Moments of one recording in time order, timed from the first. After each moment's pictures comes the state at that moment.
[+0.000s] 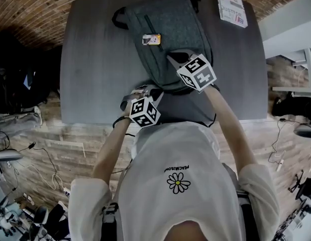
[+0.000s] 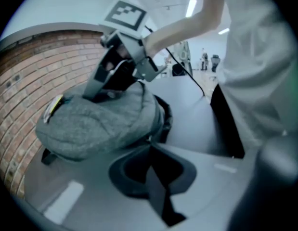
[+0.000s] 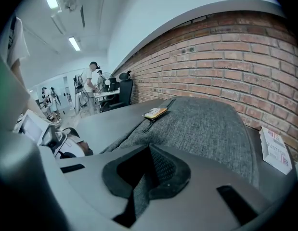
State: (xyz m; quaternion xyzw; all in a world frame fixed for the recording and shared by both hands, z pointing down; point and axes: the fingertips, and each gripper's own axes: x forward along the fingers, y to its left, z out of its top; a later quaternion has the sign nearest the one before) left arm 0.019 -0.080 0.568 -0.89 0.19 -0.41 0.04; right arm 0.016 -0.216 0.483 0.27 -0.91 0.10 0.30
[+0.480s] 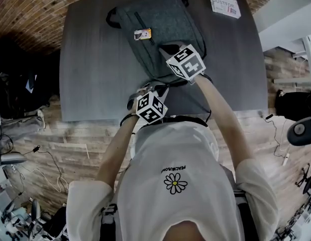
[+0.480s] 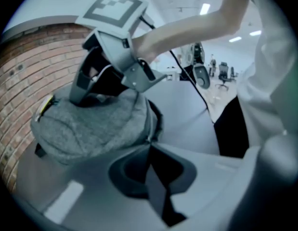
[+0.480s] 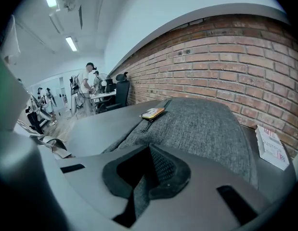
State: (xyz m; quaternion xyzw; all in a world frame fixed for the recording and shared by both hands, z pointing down) left arm 0.057 -0.068 0.566 -0.89 0.22 -0.40 -0.02; right arm 0.014 -0.220 0.485 0.29 -0.91 0.10 0.29
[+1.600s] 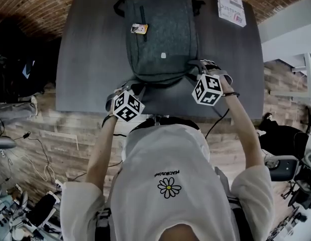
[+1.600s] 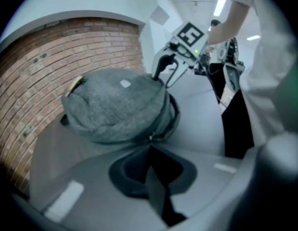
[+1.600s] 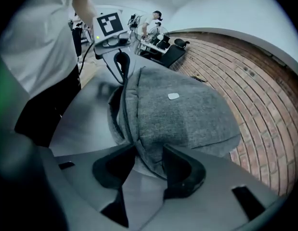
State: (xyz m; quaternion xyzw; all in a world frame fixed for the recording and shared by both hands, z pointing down) left arm -0.028 -0.068 0.571 -0.85 0.30 -0.43 -0.05; right arm 0.120 -0.139 0.542 0.10 -0.82 -0.19 0.54
